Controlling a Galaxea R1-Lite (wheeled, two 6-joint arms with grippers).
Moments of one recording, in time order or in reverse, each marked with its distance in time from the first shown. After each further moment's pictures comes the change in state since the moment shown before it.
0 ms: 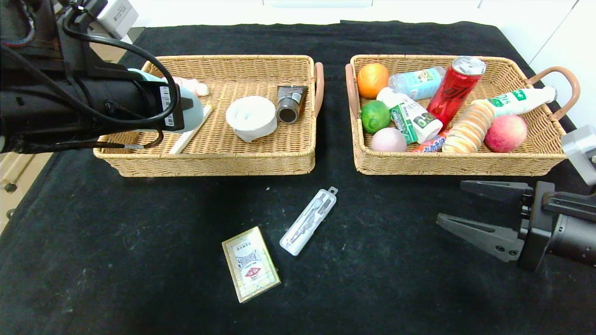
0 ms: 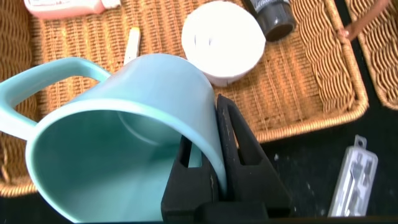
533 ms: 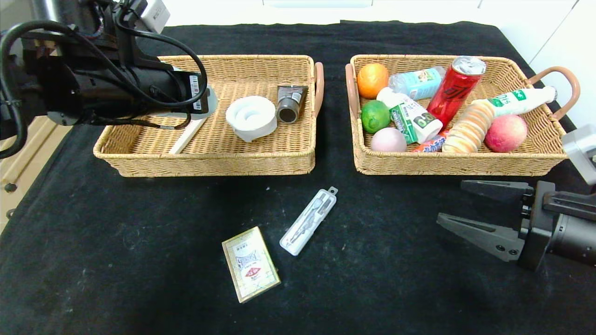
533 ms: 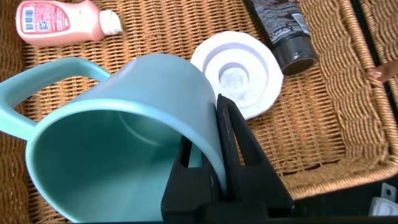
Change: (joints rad) left arm 0.028 0.172 -0.189 -0.003 -0.002 0.002; right arm -0.002 -0.001 -0.001 -0.001 0.000 0.001
